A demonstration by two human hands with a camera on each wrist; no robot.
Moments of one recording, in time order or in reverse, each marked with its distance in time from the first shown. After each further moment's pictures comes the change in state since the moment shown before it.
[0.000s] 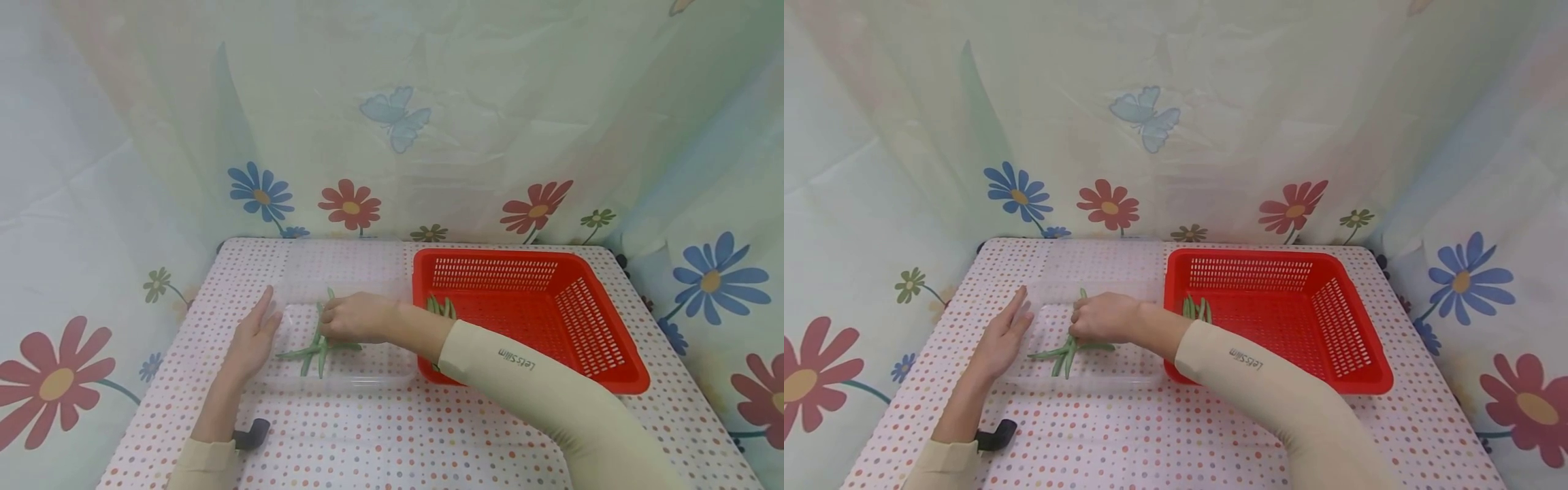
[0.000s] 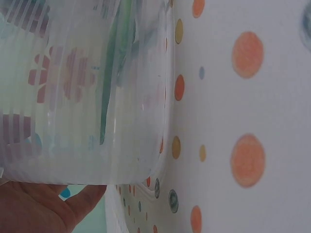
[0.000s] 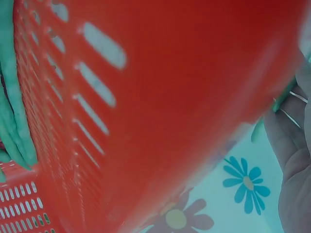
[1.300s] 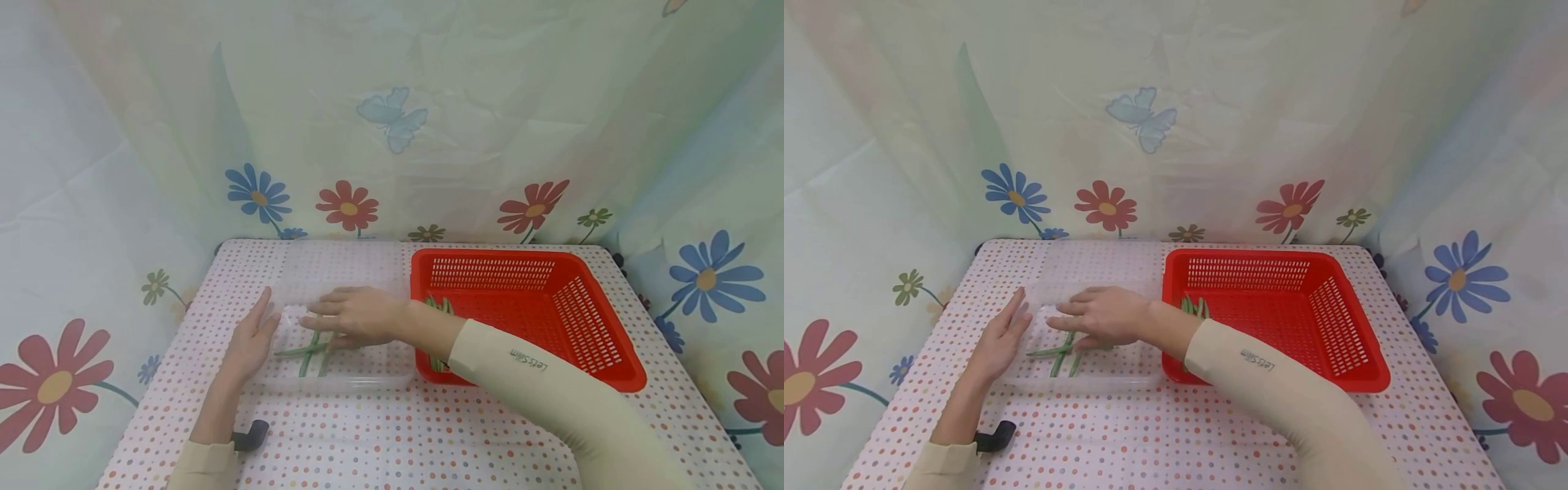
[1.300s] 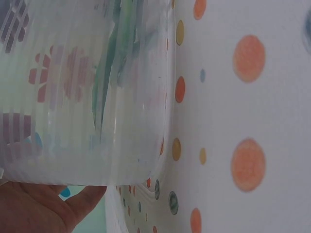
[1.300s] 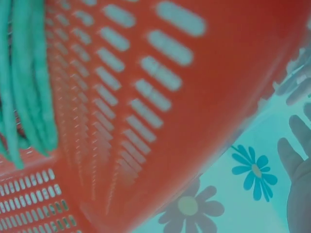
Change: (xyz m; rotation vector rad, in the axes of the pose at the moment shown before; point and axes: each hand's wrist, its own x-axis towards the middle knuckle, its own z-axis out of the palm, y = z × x) left_hand -0.001 0.002 -0.002 0.016 -0.013 0.002; right_hand -0.016 0.005 -0.003 0.036 0.060 0.024
